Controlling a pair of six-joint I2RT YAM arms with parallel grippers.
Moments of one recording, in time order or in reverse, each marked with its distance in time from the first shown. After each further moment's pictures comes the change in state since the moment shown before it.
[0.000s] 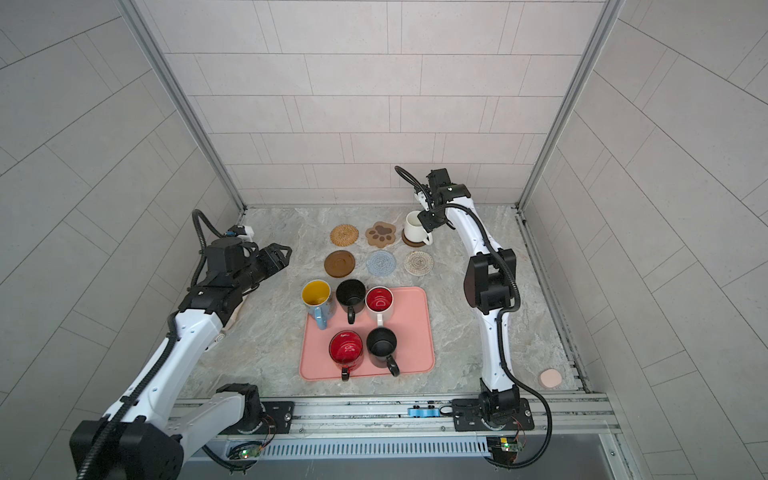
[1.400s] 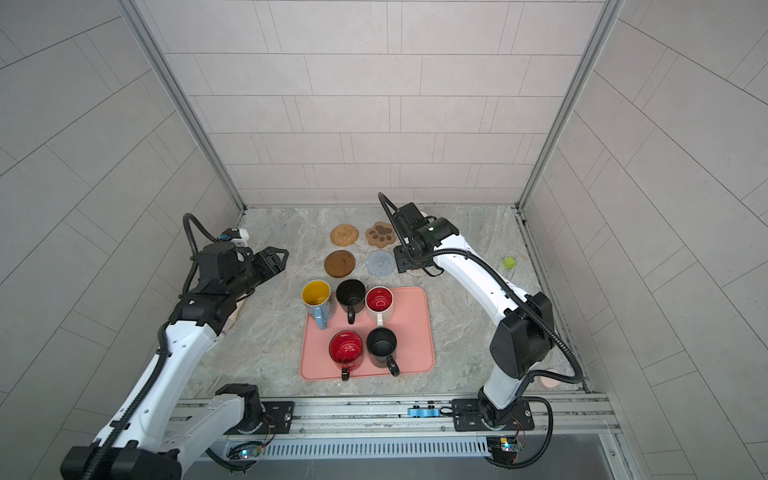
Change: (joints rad) left arm 0.000 -0.082 0.000 -0.067 0.004 -0.003; right arm 0.380 -0.555 -0.597 -0.045 0.135 0.657
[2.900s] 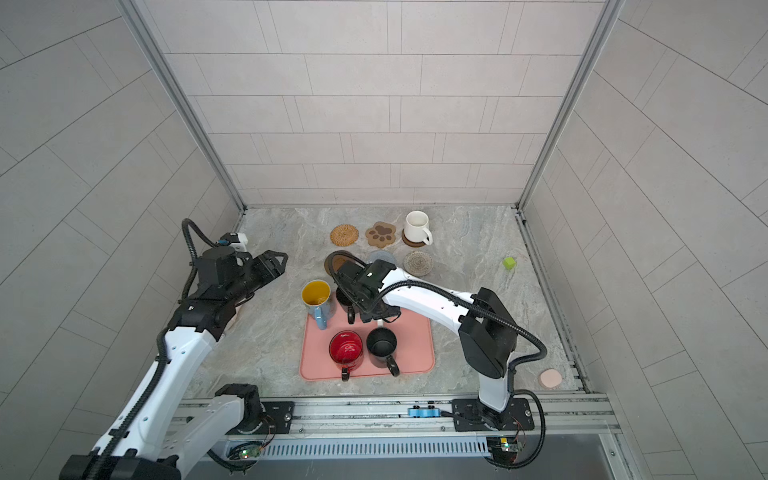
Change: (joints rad) left arm 0.000 -0.037 -0.036 -0.002 -0.008 -0.019; right arm 0.378 0.156 -0.088 -0.054 0.077 0.428
